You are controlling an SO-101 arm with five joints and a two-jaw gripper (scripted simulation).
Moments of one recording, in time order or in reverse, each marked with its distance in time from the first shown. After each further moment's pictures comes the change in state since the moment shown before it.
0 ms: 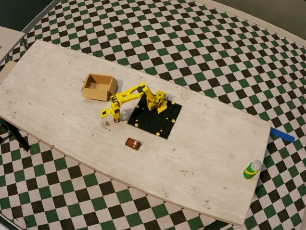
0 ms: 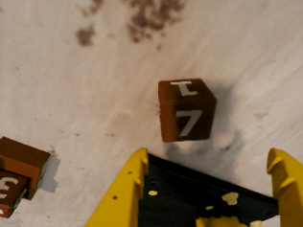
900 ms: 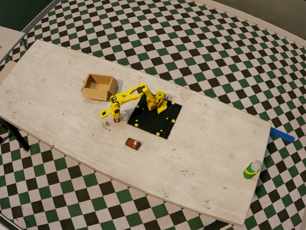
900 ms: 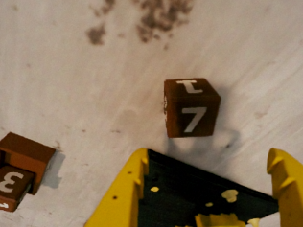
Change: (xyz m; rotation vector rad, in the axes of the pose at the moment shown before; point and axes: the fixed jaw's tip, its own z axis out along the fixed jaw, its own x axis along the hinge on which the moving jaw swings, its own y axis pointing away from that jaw) arm -0.001 0.004 -0.005 0.000 -0.001 -0.017
